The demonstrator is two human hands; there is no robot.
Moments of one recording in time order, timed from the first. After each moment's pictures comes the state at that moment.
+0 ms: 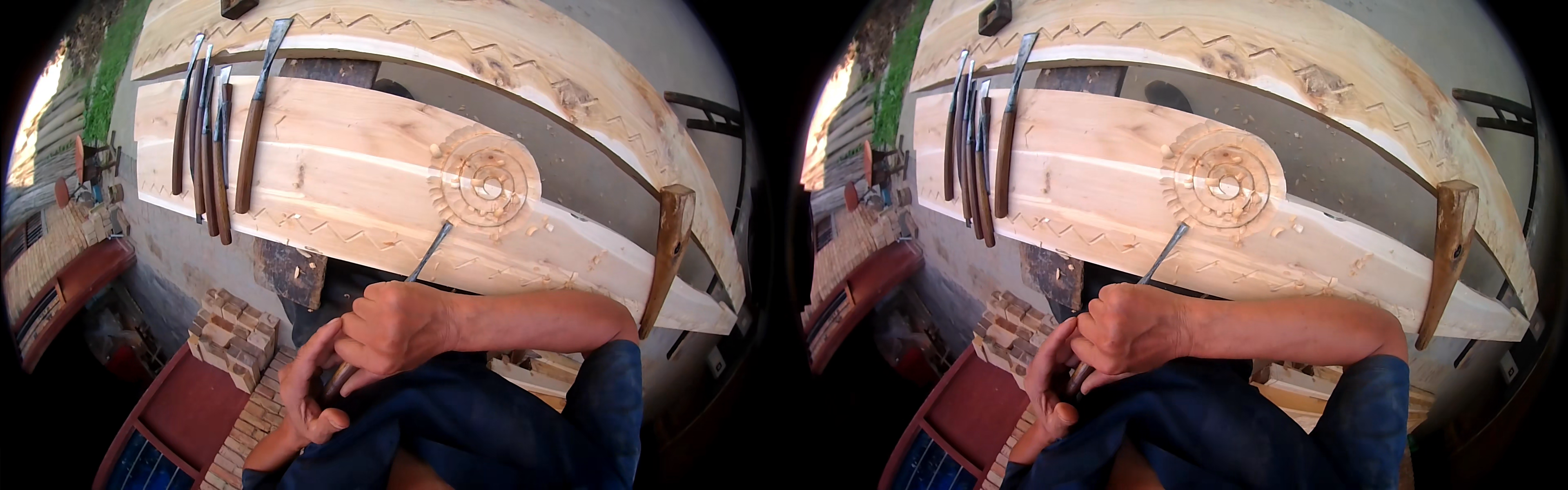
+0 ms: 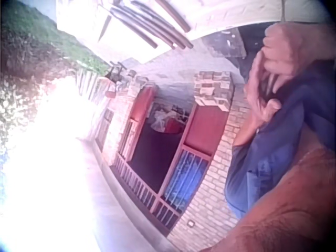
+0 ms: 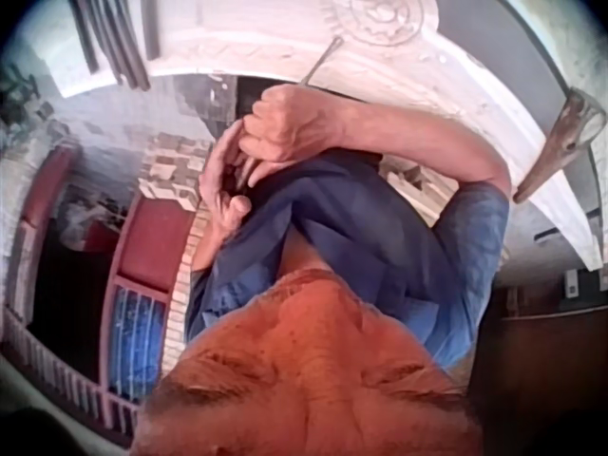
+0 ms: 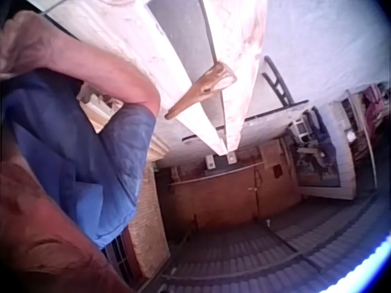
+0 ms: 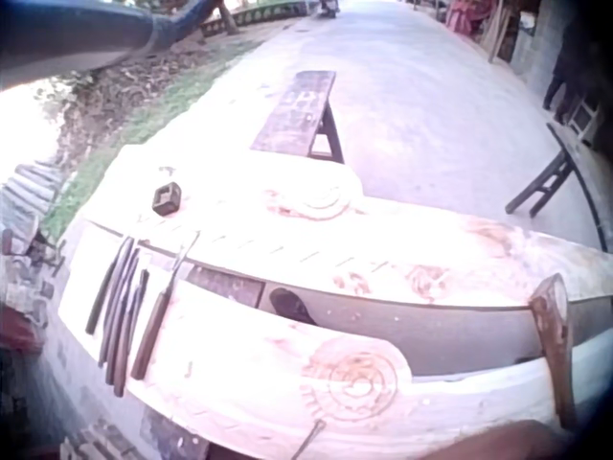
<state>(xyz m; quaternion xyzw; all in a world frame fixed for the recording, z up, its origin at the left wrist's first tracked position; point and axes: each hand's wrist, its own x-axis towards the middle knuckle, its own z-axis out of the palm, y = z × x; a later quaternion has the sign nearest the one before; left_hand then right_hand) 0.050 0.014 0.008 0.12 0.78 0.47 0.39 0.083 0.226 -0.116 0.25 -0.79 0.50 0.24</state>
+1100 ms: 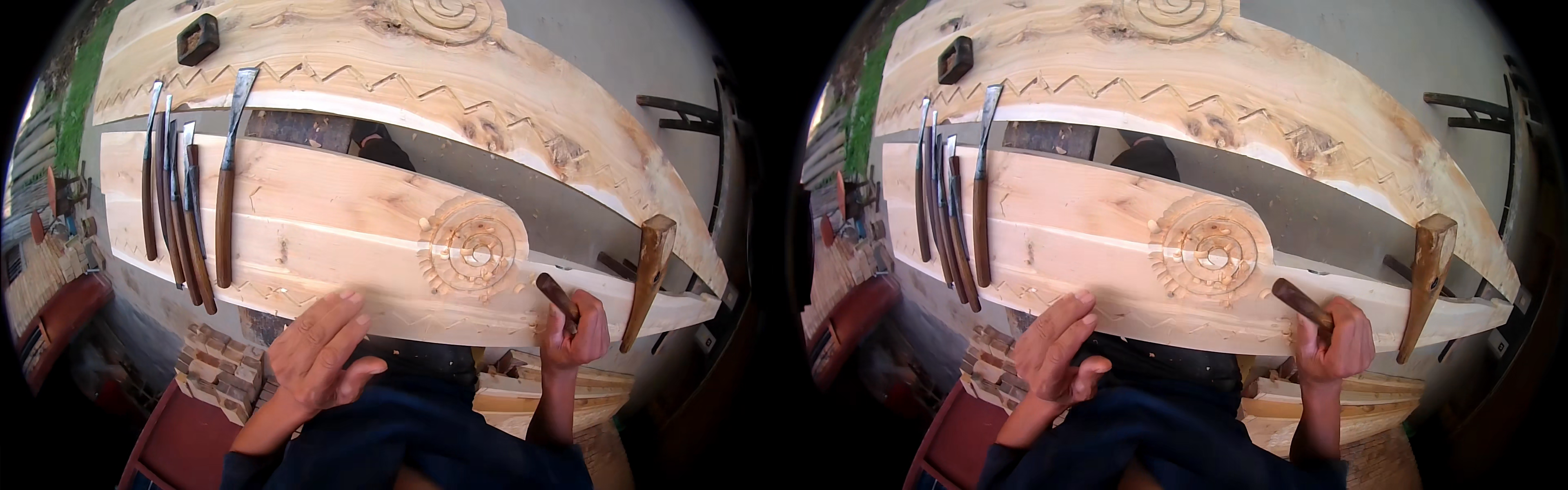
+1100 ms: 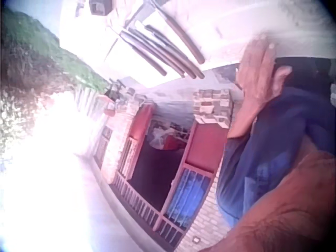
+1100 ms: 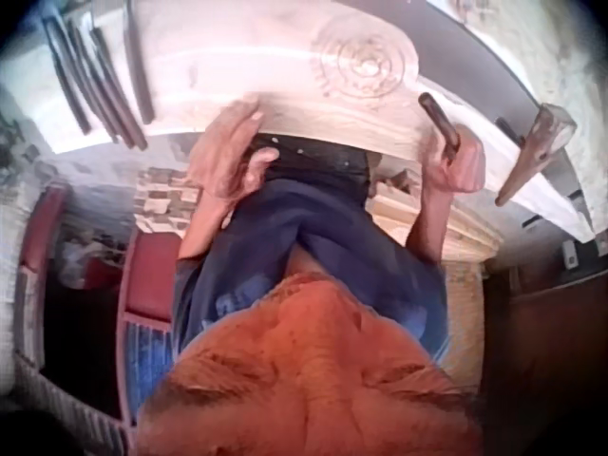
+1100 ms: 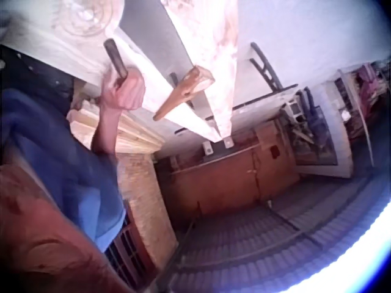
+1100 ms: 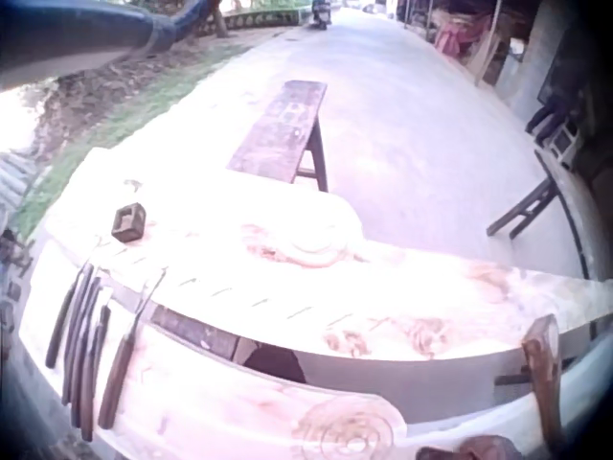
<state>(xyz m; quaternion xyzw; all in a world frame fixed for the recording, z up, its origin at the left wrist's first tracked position) -0.053 0.103 -0.071 0.53 0.76 0.34 0.15 0.235 0.329 -0.108 -0.35 -0.92 0.04 0.18</state>
